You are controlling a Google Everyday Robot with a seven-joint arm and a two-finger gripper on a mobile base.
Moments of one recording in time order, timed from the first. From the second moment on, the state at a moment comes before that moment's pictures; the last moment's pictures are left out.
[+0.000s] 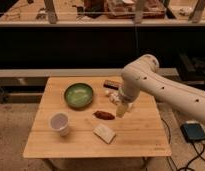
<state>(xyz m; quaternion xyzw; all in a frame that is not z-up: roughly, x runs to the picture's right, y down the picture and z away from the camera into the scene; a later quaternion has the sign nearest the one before) 0.100 0.059 0.684 -0.24 -0.03 0.14 0.96</state>
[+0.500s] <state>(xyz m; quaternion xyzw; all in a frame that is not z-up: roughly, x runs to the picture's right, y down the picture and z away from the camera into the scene) 0.098 0.064 0.687 -0.24 -0.03 0.15 0.96</state>
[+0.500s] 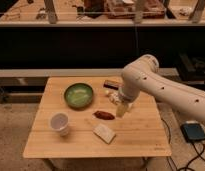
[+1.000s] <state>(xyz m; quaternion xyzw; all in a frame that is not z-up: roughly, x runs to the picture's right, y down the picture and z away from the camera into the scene) 0.086 0.083 0.702 -0.24 -0.01 0.17 0.96</state>
